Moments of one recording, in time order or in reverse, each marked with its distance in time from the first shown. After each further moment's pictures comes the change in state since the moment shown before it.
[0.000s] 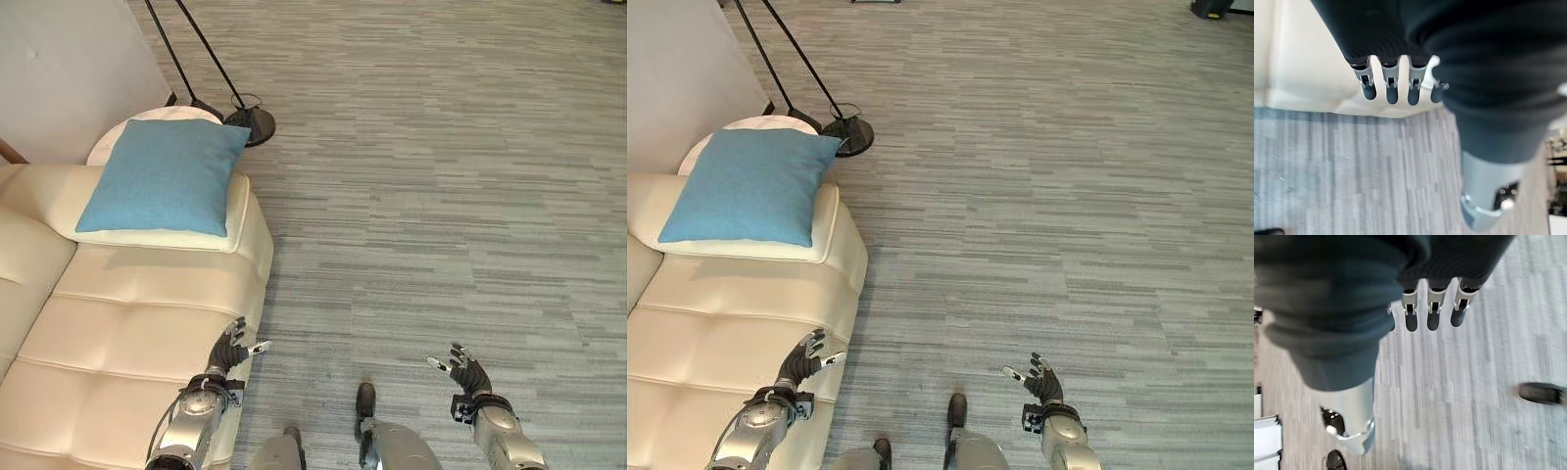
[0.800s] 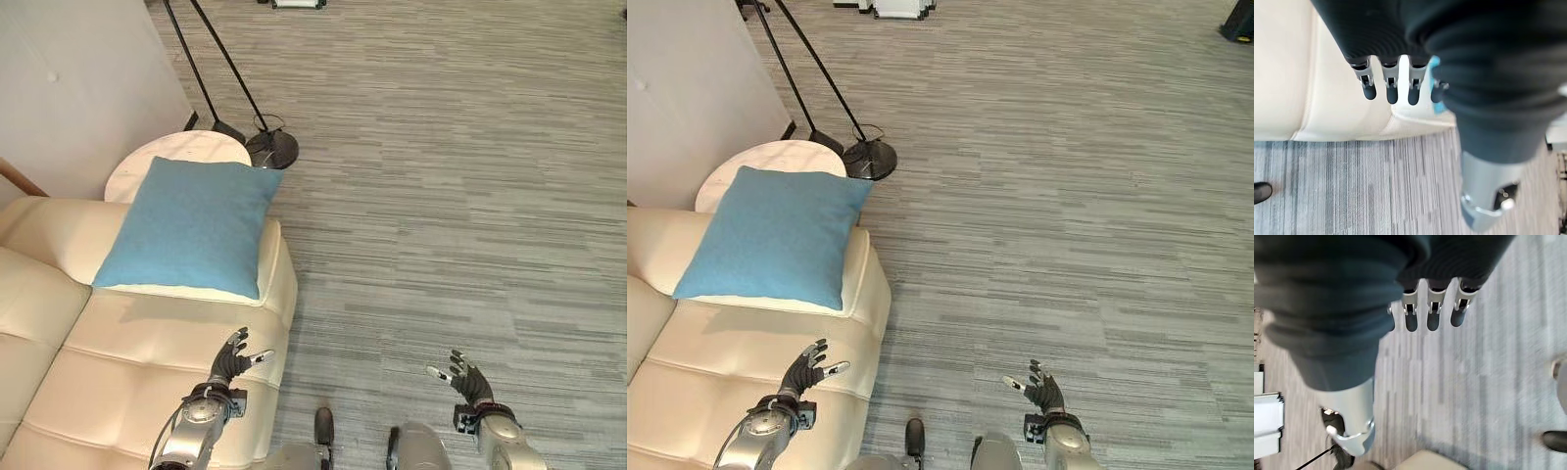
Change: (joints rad) left arm 0.025 0.008 0.001 0.028 -0.006 0.011 -0.001; right arm 0.041 0.018 0.004 -0.040 -0.041 0.006 0.022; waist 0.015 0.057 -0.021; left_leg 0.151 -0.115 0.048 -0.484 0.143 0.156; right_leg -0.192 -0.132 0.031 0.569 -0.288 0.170
